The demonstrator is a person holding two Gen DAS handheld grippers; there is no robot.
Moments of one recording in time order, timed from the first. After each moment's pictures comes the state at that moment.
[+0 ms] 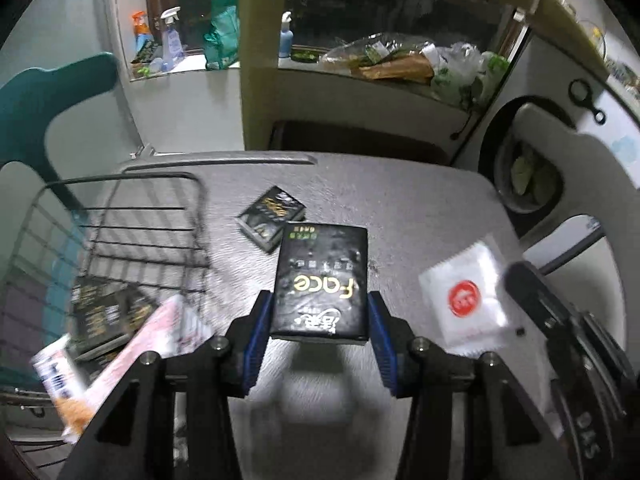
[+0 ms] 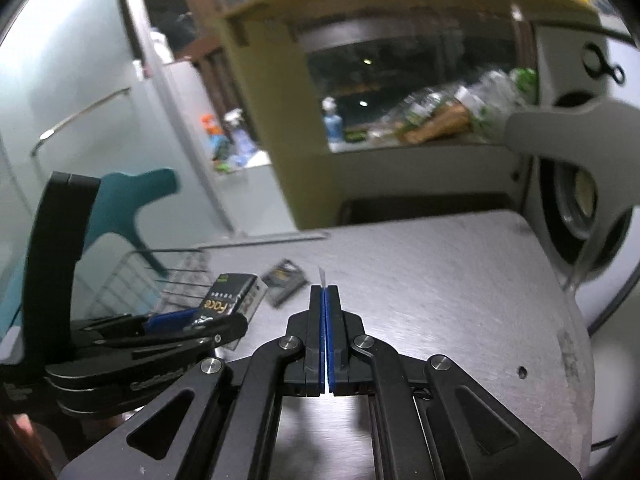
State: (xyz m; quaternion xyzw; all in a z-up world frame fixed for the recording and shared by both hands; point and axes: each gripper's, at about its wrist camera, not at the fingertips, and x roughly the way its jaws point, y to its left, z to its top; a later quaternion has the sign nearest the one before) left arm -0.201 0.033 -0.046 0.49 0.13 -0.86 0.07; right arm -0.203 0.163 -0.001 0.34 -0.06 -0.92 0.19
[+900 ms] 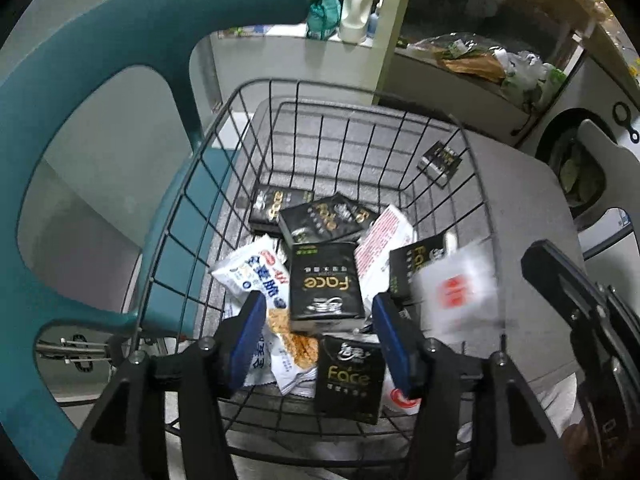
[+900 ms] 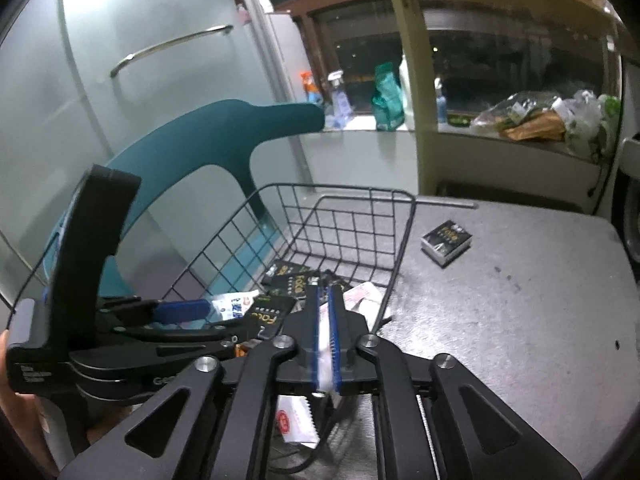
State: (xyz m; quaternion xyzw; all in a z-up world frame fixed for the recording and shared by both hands) left arm -0.071 -0.106 -0.058 0.52 0.14 -0.83 0.14; right arm -0.128 0.000 -0.013 0.37 -0.01 -0.89 0.28
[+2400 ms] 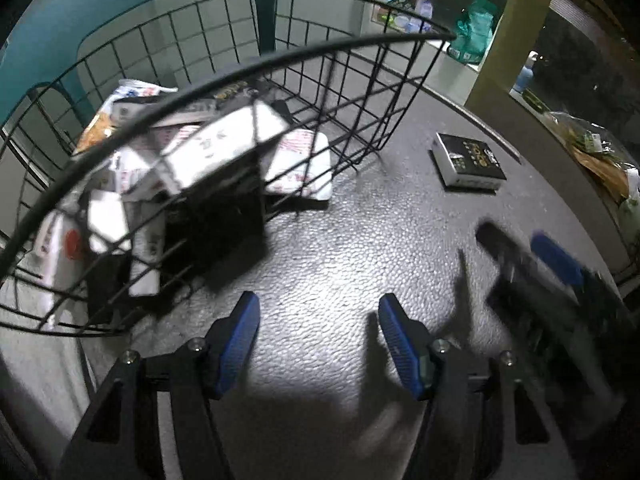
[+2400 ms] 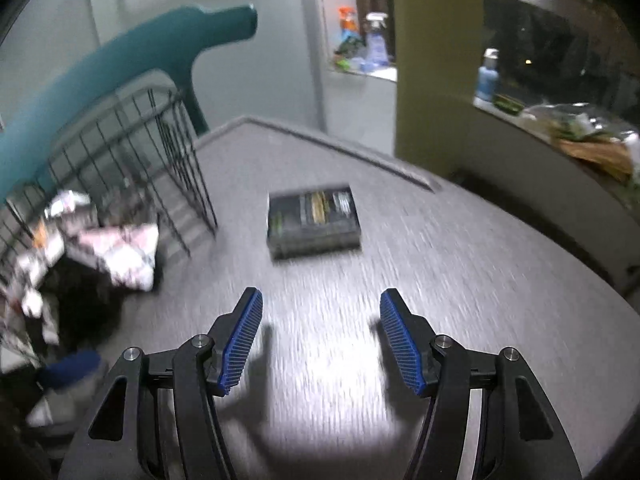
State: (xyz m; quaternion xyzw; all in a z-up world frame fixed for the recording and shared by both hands) left arm -0.173 0.055 -0.164 0.44 0.31 -0.72 0.44; right arm -0.342 0.106 -0.145 0.39 0.12 -0.81 0.42
